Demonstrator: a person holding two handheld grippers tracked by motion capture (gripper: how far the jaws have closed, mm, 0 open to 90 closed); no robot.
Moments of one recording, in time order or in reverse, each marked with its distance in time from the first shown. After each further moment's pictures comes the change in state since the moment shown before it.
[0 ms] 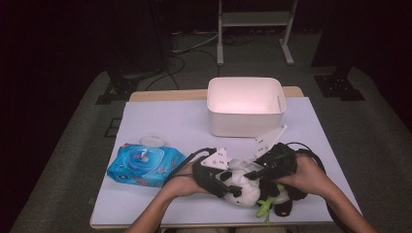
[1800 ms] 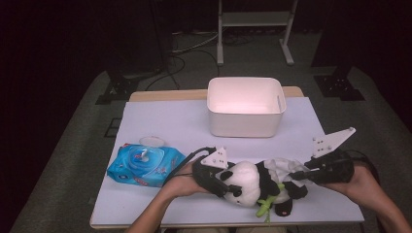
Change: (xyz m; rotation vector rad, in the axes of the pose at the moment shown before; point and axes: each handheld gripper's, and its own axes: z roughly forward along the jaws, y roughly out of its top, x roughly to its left) left arm 0.002 0.002 -0.001 0.013 0.000 -0.007; right arm 0.002 -0.089 -0.073 -0.082 -0.060 0.166
